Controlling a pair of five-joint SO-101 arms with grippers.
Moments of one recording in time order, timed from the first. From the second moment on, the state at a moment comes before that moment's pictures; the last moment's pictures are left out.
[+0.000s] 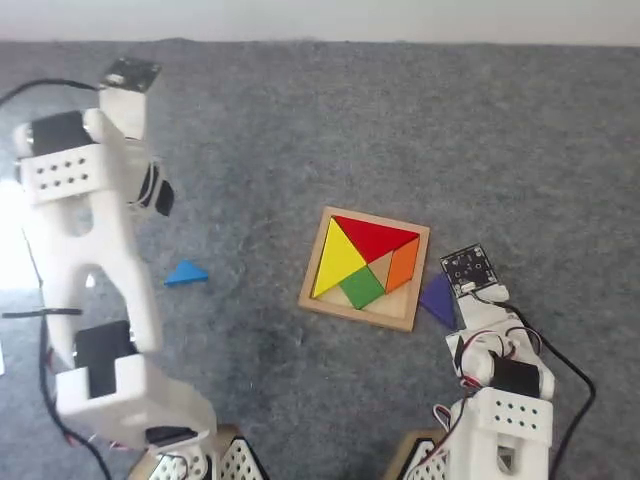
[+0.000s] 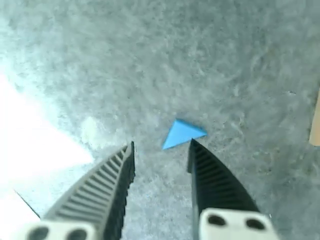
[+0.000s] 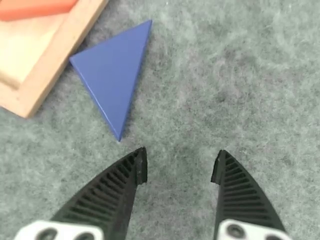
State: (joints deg) left arm -21.2 6.9 -12.6 98.2 -22.6; right arm 8.1 -75.1 90.4 55.1 32.0
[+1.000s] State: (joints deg) left arm -15.2 -2.2 28.4 84.0 -72.0; right arm 8.1 -75.1 90.4 55.1 32.0
